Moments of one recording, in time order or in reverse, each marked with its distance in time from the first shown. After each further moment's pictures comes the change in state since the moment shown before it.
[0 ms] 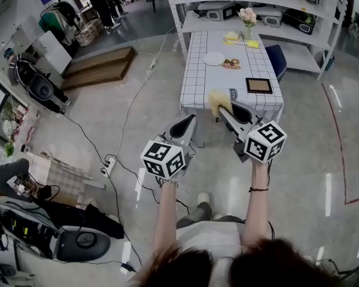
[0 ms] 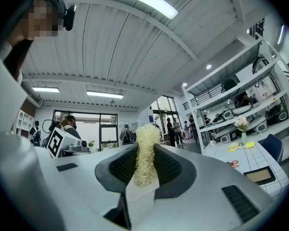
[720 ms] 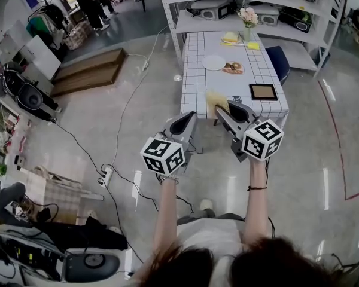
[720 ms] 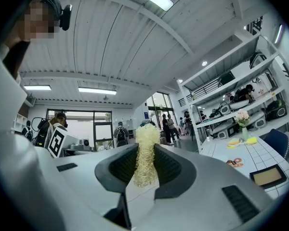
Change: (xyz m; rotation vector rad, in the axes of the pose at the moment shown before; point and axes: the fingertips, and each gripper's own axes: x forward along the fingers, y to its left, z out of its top) left arm 0.054 0.089 0.002 -0.045 -0.001 -0.066; right arm 0.086 -0.047 -0.019 0.024 0.038 -0.056
